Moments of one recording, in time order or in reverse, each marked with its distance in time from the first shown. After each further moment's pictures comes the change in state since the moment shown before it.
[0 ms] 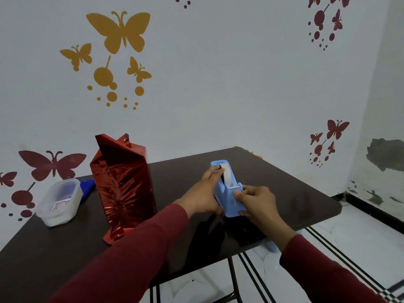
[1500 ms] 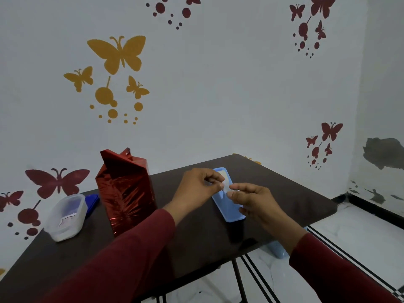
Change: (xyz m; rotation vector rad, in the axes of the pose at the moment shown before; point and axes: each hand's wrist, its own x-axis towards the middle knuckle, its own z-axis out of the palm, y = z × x) left_hand -0.036 0.043 -0.042 -0.260 0.363 0.057; right_hand -0.026 -0.032 -0.023 0.420 -0.243 0.072
